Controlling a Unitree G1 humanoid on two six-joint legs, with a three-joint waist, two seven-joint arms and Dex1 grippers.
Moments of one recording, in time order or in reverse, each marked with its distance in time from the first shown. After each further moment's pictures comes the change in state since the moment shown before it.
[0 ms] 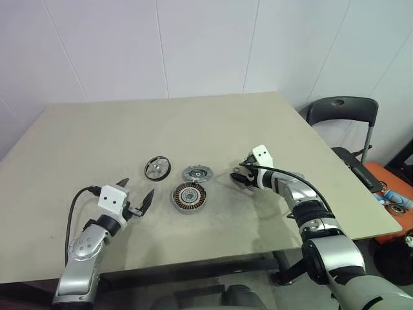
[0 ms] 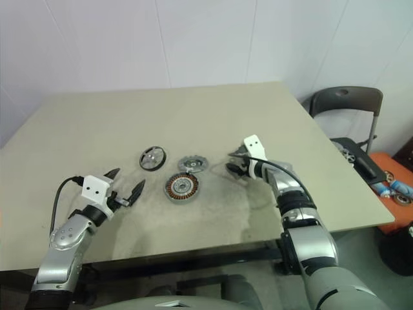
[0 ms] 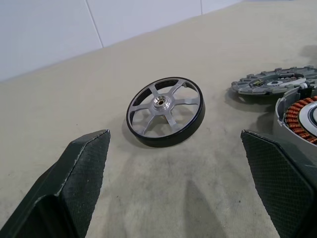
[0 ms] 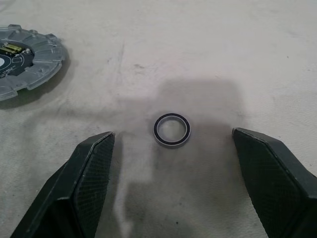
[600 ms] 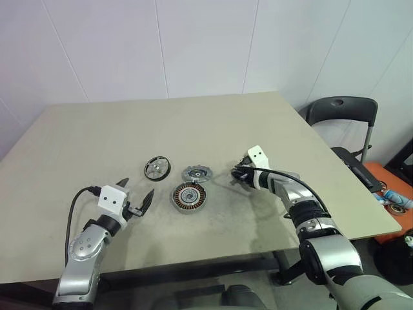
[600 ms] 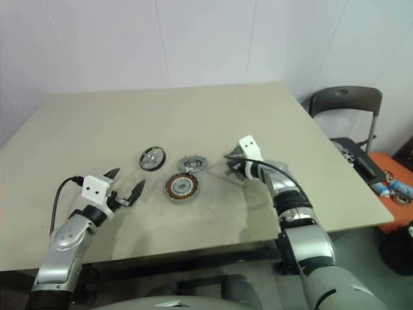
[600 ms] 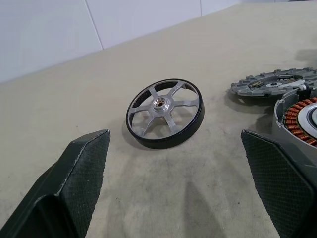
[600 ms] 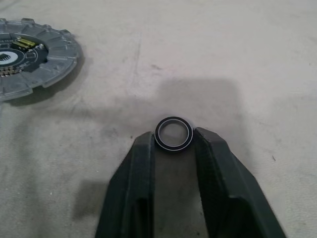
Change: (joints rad) left arm 0.000 -0.001 0.000 0.001 0.000 -0.006 0.001; right arm -0.004 0.018 0.024 0.005 -0.029 -0.017 -0.006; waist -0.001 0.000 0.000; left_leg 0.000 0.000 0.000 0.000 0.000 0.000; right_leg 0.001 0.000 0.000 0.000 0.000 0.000
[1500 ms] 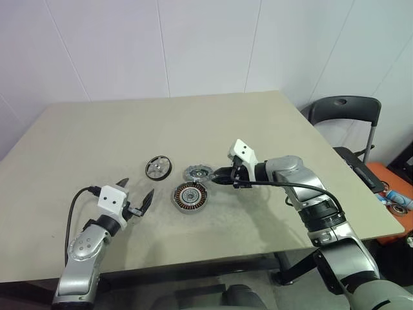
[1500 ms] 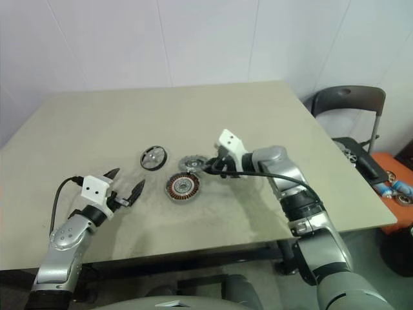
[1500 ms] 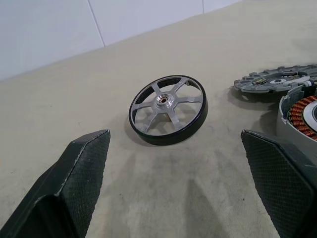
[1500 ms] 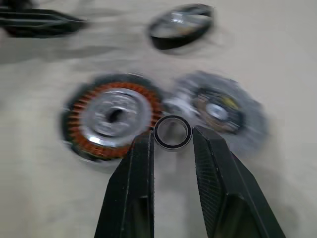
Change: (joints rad) left arm 0.002 0.001 0.002 0.000 0.000 0.001 -0.003; right arm 0.060 -0.115 0.214 -0.635 0.104 0.319 0.430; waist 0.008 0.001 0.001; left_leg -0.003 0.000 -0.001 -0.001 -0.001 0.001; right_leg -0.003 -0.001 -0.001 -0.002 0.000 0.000
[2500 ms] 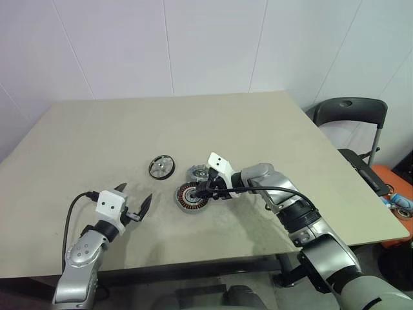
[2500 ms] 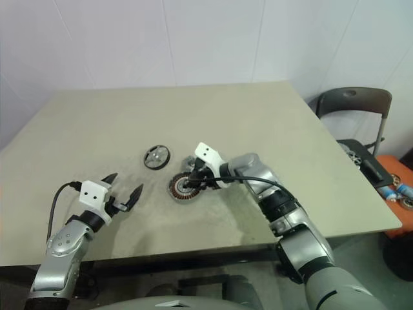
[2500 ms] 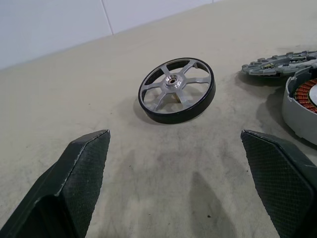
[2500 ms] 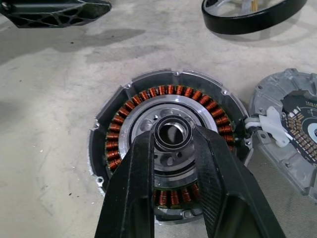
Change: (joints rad) left arm 0.049 0.002 0.003 -0.029 0.000 0.009 0.012; right arm -0.040 0.111 0.120 0.127 -0.013 0.032 -0.051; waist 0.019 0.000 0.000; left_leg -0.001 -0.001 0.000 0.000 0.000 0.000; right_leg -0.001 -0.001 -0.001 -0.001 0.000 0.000
